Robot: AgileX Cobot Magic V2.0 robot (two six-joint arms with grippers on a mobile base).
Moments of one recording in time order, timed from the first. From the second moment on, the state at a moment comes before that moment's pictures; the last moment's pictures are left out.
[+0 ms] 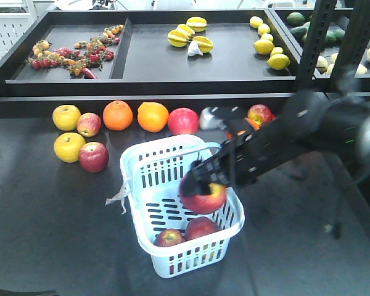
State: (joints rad) left arm -0.40 0.55 -0.31 -0.74 0.61 0.73; right arm 0.39 1.77 -1.24 0.62 0.74 -0.46
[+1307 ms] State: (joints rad) left arm -0.40 0.55 -0.31 -0.74 0.61 0.73; right arm 0.41 1.63 -1.24 0.65 0.95 -0.55
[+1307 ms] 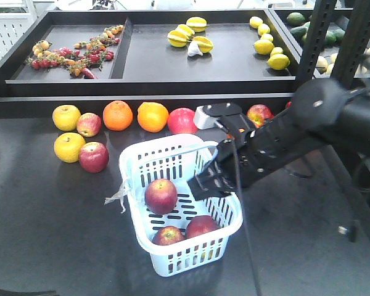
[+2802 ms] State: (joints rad) left arm -0.40 0.55 -0.31 -0.74 0.58 0.73; right arm 0.41 0.28 -0.35 0.04 0.64 -0.15
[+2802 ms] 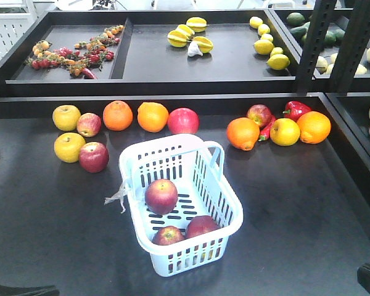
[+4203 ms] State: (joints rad) left arm -0.40 0.19 0.01 -0.20 0.28 0.08; right arm 0.41 0.28 -0.35 0.04 0.64 -0.15
